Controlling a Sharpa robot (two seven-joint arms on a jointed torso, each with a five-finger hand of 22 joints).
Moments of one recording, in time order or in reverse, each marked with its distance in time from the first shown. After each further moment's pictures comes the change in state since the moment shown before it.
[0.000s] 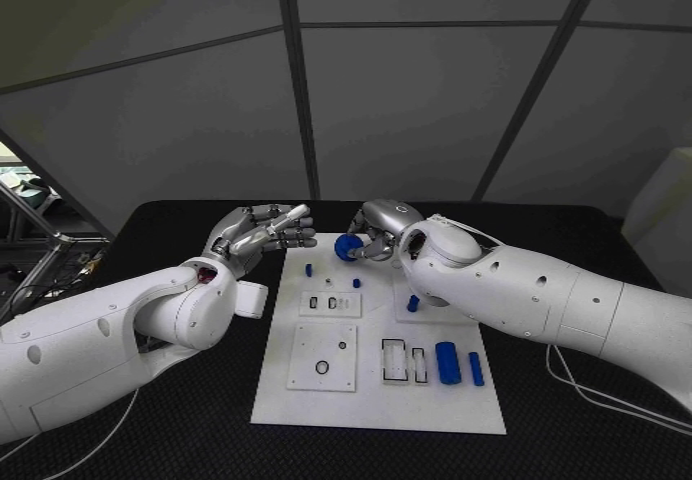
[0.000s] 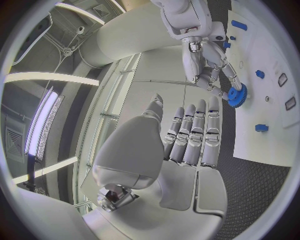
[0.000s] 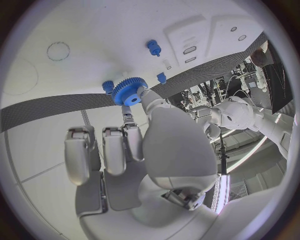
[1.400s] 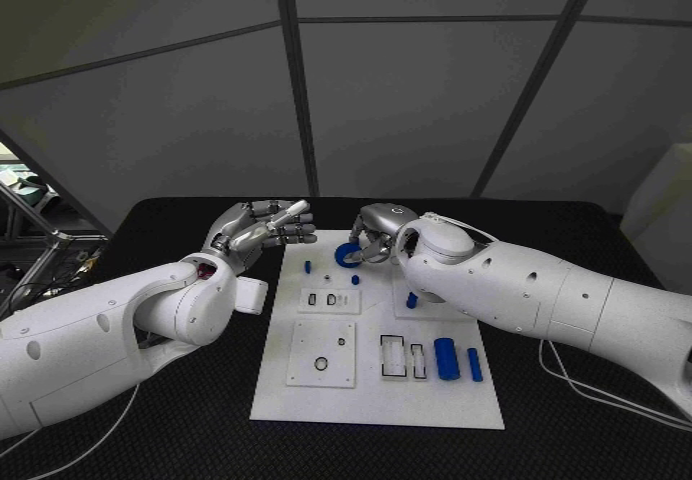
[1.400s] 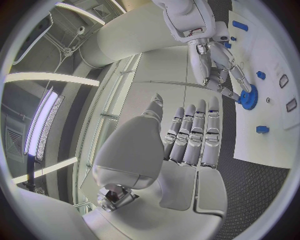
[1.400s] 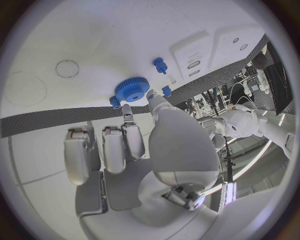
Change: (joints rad) left arm 0.002 0.001 0.000 -0.001 0.000 0.003 -0.001; left_hand 0.000 0.000 -0.004 -0.004 0.000 0.000 0.000 -0.004 -0.001 0.000 0.000 -0.006 0.000 0.000 0.000 -0.004 0.000 0.000 0.000 0.000 -0.004 -0.001; right arm 0.000 0.028 -0.007 -0.040 -0.015 0.096 -0.038; right_hand -0.147 -0.055 -0.059 0.062 -0.142 -0.081 0.006 -0.023 -0.015 0.000 0.018 -0.023 0.000 -0.002 0.016 -0.011 0.000 0.000 0.004 0.011 0.000 0.000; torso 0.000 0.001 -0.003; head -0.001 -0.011
